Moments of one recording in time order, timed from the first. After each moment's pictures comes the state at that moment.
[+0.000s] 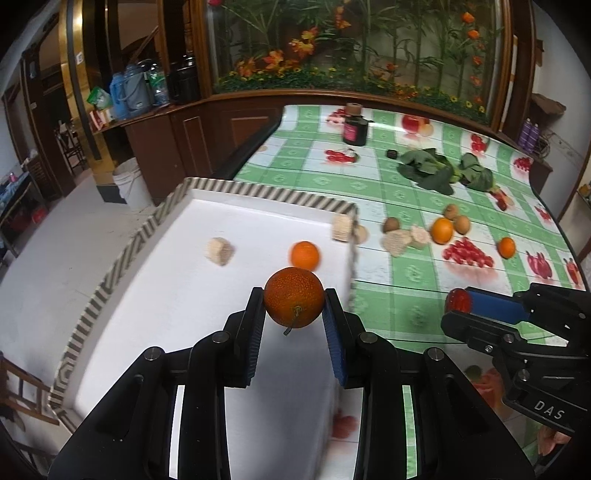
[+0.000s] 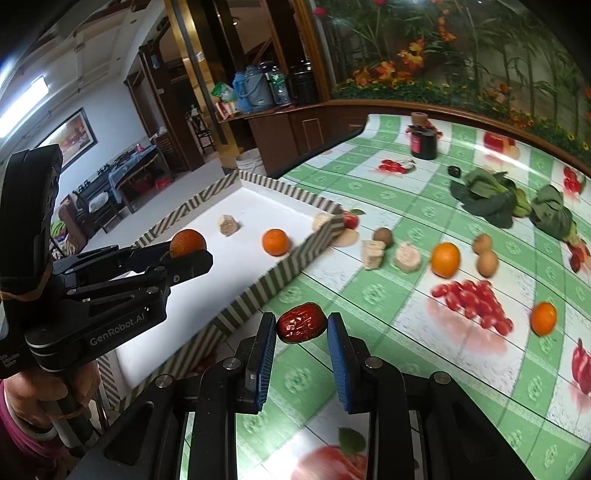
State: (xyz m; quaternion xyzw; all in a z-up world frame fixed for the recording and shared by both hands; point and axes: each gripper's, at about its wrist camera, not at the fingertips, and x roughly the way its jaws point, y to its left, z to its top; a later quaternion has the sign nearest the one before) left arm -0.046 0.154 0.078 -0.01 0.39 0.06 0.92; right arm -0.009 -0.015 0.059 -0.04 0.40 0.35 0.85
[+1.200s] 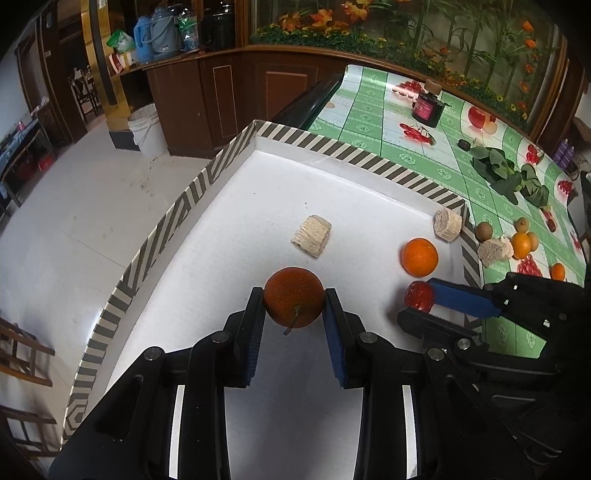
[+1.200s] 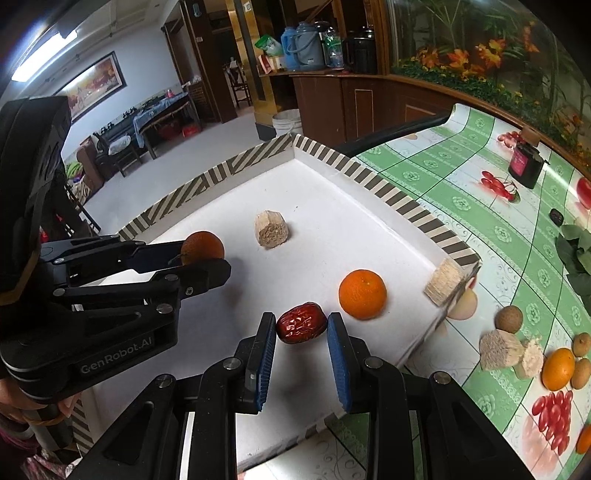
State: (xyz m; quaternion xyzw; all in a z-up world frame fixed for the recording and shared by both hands) left arm -0.001 0.245 0.040 -0.07 0.46 0.09 0.88; right arm 0.048 0.114 0.024 -0.12 0.43 0.40 0.80
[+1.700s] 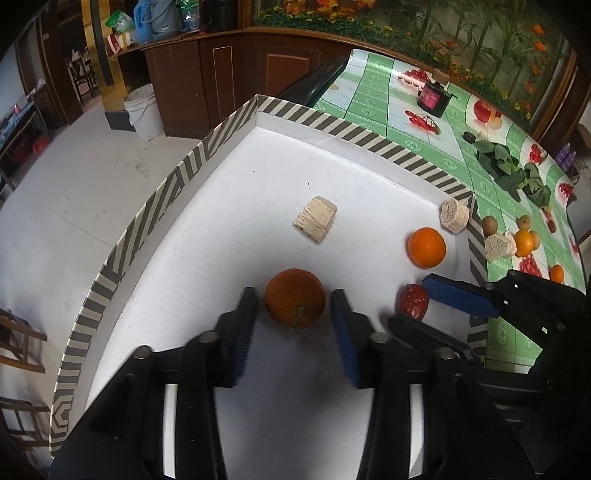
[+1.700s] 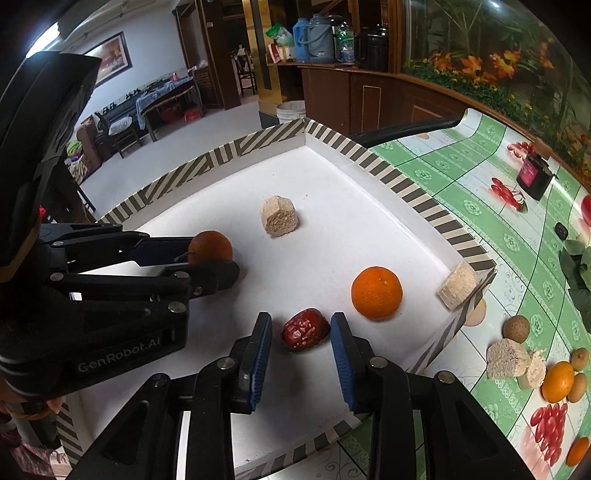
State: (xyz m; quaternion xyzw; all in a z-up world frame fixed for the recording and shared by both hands) left arm 0.004 0.252 0.029 -0.10 0.49 0.08 0.86; right arm 0.039 0.124 0.018 -0.16 0.43 0.40 0.80
